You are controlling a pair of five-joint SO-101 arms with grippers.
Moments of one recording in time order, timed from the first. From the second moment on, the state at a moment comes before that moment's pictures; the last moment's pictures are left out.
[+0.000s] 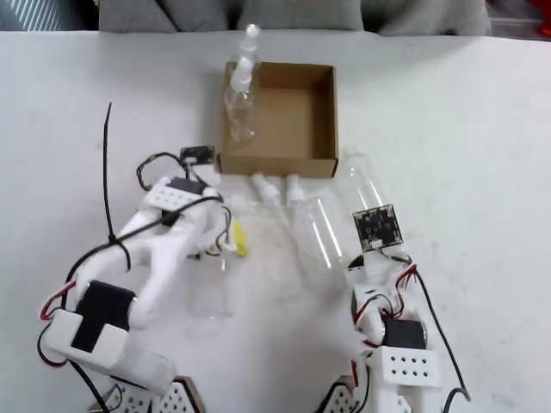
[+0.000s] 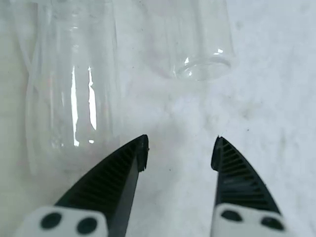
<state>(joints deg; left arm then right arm) 10.3 4.4 35.0 60.6 22.3 -0.7 -78.6 95.3 38.9 19.1</state>
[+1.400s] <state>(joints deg) -5.8 -17.8 54.8 40.0 9.7 -0.7 -78.5 92.2 44.4 18.2</state>
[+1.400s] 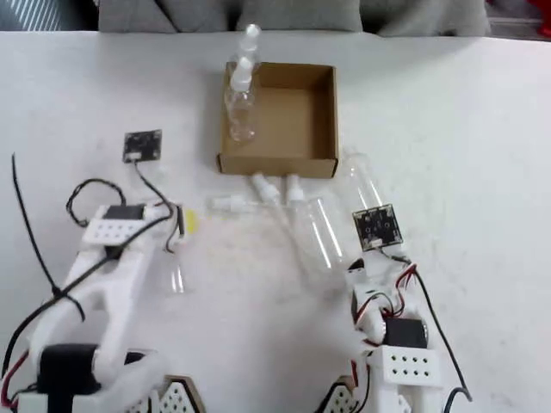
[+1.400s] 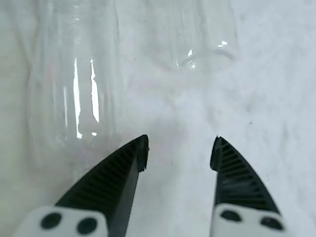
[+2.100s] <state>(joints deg) -8.2 -59.1 84.4 19.0 7.7 -21.7 -76.5 77.5 55.6 20.6</state>
